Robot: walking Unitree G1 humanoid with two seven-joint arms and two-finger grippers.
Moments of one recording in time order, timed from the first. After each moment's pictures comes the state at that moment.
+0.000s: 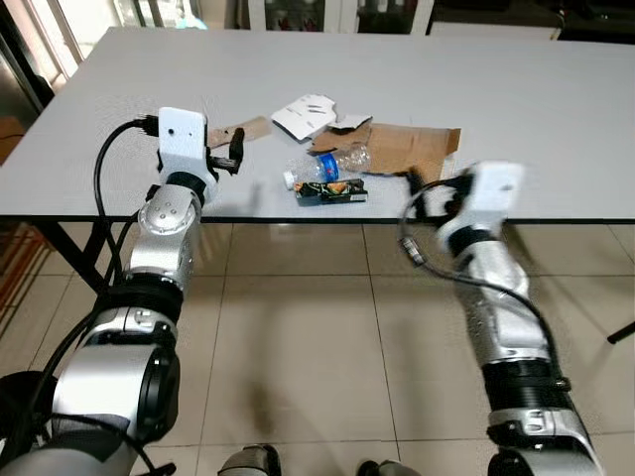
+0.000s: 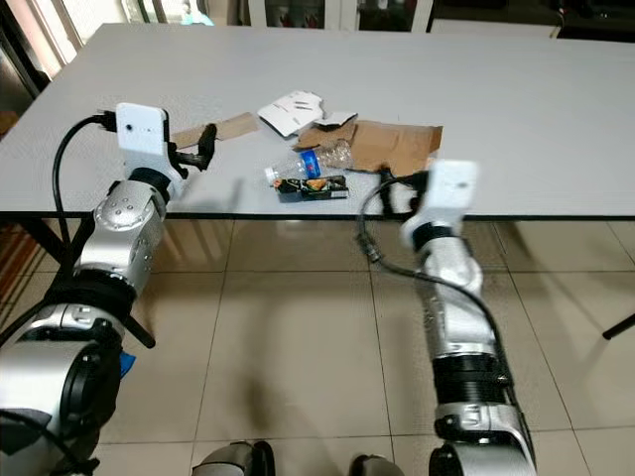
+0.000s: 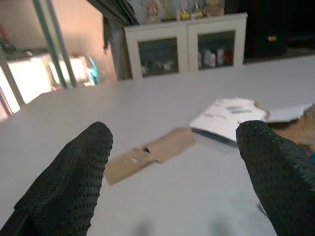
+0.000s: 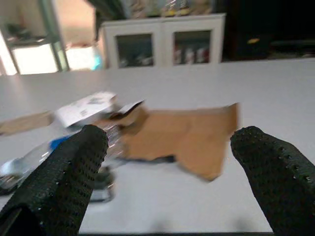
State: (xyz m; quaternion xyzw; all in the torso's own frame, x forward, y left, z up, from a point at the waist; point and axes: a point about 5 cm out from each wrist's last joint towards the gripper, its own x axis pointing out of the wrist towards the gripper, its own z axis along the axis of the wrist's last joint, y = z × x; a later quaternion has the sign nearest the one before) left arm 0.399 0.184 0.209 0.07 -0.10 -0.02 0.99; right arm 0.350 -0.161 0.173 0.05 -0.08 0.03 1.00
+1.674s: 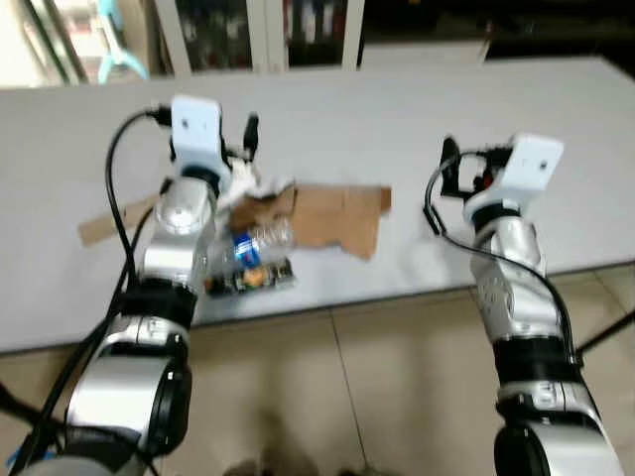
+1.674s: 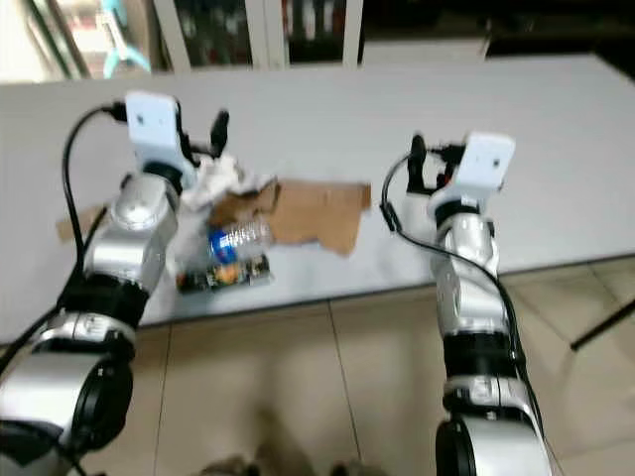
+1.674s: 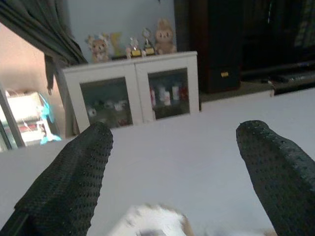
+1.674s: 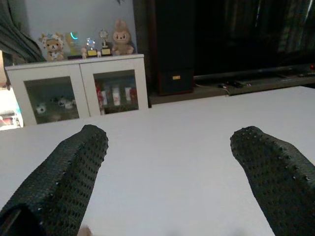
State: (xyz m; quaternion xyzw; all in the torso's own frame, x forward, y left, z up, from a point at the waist) left arm 0.395 0.164 0.226 0.07 -0.14 -0.03 0.99; right arm 0.362 -0.176 0.196 0.05 -0.12 -0.03 0.99
